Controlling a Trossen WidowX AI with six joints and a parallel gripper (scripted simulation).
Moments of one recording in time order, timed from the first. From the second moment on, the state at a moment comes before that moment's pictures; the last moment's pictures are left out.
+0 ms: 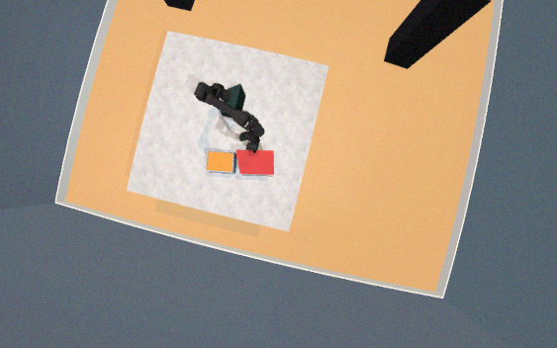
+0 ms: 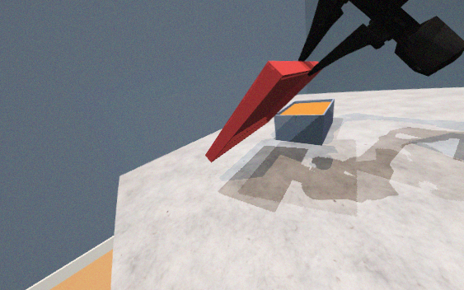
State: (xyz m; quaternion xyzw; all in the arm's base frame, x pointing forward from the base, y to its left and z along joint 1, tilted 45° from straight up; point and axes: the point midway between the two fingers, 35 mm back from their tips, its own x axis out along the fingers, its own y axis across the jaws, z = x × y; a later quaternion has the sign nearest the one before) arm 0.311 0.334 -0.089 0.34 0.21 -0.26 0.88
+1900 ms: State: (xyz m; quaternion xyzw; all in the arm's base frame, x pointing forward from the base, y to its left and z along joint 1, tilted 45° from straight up) arm 0.314 0.302 -0.121 0.34 0.21 -0.26 0.88
